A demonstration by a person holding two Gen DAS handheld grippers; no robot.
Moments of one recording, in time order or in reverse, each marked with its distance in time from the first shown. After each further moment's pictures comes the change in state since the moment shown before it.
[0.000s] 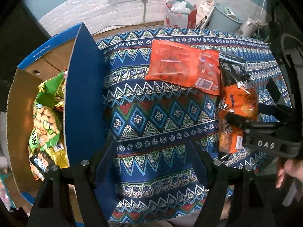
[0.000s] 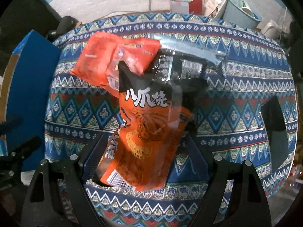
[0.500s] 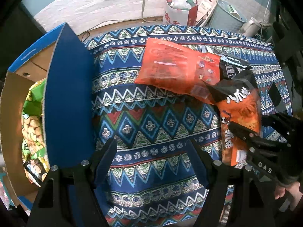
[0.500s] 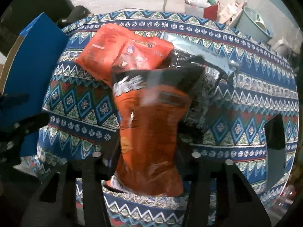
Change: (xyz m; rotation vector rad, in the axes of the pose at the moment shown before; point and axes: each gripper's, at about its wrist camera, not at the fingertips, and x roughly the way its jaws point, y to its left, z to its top) left arm 0.017 -0.013 0.024 -0.024 0.050 -0.024; right arm -0.002 0.004 -0.003 -0.139 -0.022 0.011
